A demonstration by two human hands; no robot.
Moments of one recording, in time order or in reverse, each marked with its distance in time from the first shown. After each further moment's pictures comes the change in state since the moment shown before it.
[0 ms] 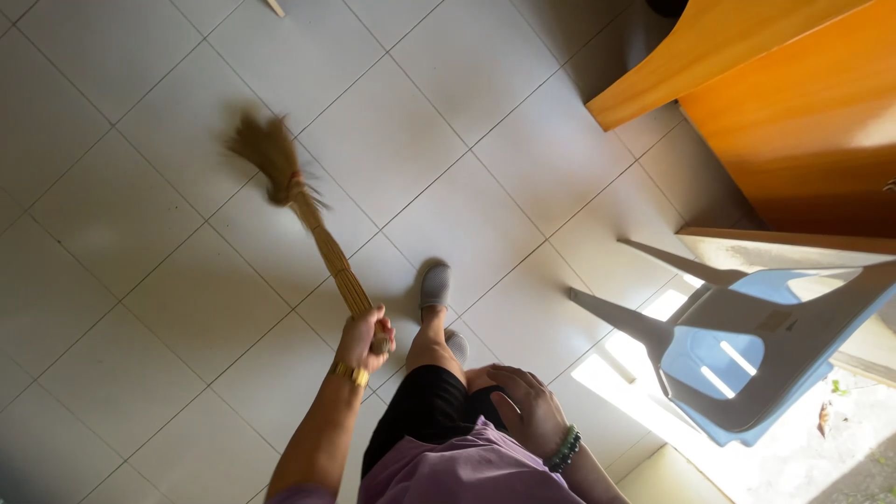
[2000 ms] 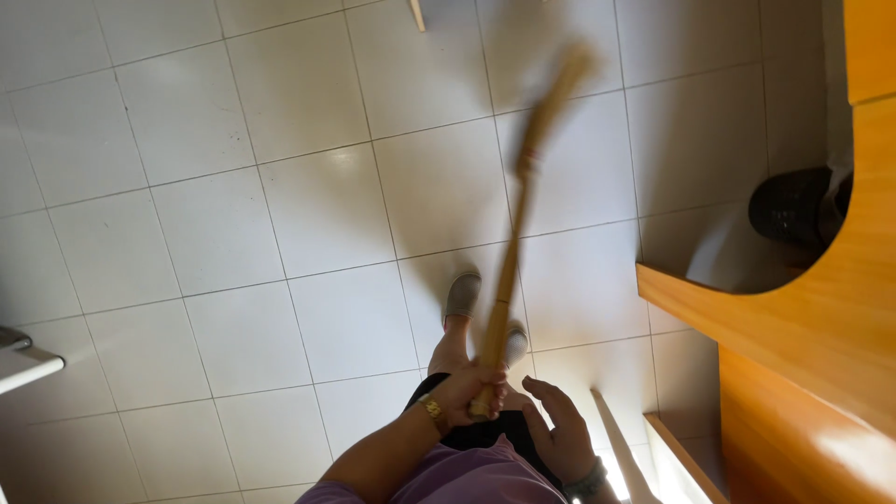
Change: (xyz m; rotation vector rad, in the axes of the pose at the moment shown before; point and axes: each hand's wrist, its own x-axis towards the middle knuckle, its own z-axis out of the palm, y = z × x) left_hand -0.006 0.054 0.301 -0.306 -0.510 -0.255; right_hand 0.303 0.040 -0.196 -0.017 -0.240 -0.154
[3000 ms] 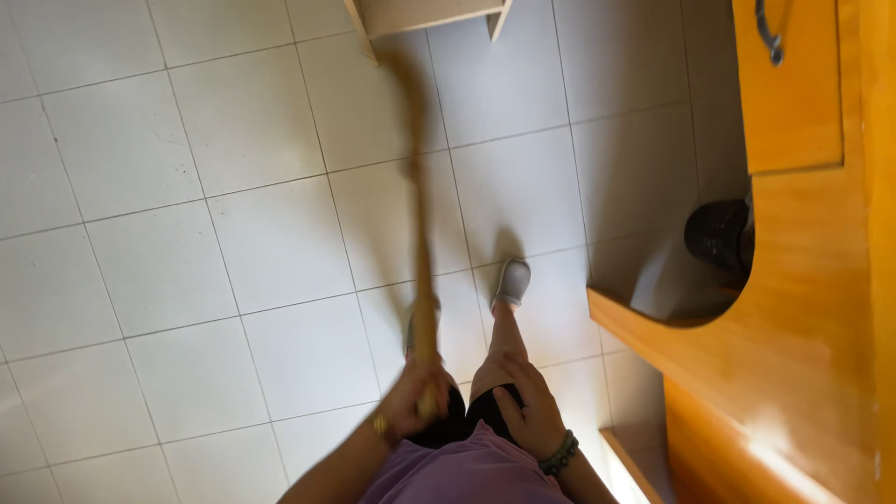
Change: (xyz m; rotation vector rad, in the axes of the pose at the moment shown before) left_hand 0.013 0.082 0.039 -0.163 0.296 0.275; right_hand 0.111 -0.013 -0.064 -0.002 -0.060 -0.091
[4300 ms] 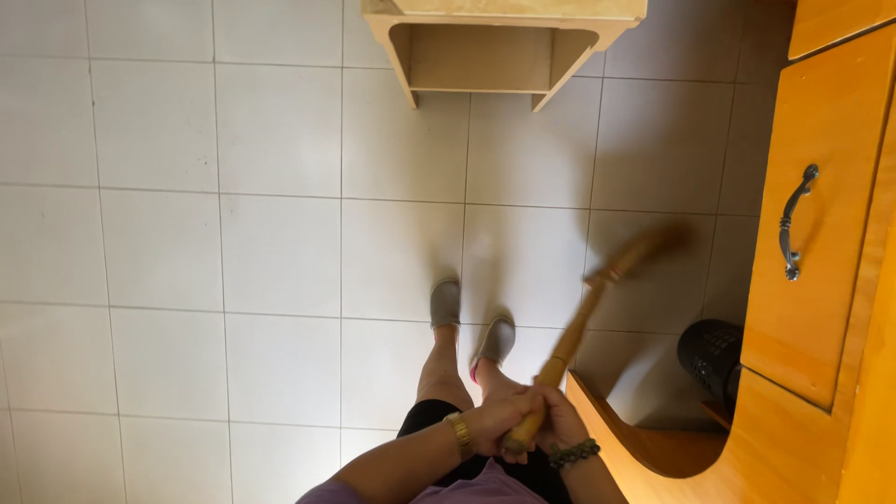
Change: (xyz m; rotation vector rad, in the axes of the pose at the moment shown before) left_hand 0.094 0.013 0.237 0.211 -0.356 -0.274; right_hand 0.189 0.148 -0.099 1.103 -0.013 1.047
